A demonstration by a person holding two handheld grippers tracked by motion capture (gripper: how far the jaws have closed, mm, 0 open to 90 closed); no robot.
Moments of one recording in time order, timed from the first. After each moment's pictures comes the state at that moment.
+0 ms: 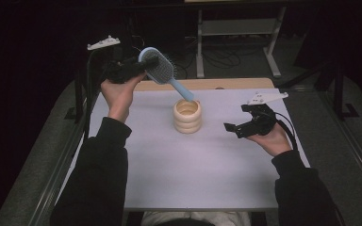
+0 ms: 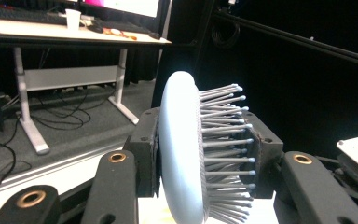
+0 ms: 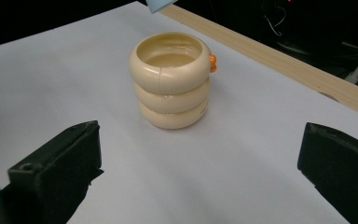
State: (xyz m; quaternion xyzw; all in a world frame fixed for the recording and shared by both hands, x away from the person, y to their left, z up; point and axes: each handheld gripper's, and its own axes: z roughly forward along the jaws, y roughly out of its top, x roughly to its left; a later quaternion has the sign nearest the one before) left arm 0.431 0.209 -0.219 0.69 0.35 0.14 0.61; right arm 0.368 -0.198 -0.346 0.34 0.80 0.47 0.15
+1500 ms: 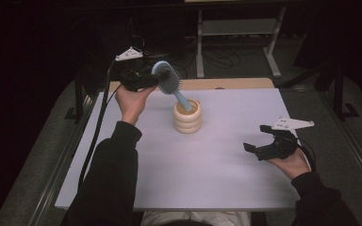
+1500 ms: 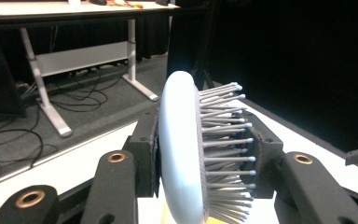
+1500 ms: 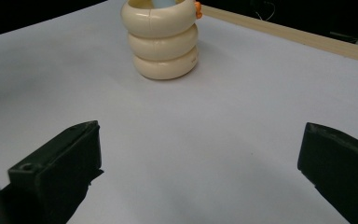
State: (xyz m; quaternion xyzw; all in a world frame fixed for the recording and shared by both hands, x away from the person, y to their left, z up) left arm 0.449 0.182 -0.261 0.74 0.34 0.17 0.56; right arm 0.321 -0.250 -0.395 0.36 0.78 0.48 0.15
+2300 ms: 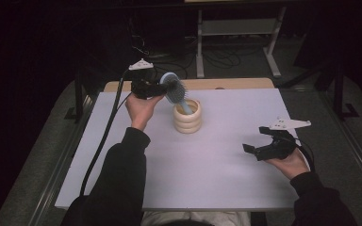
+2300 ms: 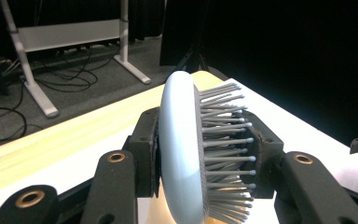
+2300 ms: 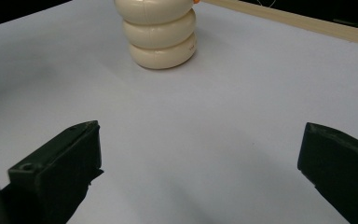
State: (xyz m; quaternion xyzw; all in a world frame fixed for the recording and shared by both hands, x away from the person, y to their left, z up) left arm 0.462 0.163 -0.303 0.75 0.35 0.13 0.54; right arm 0.325 -0.250 -0.401 0.37 0.79 0.47 0.14
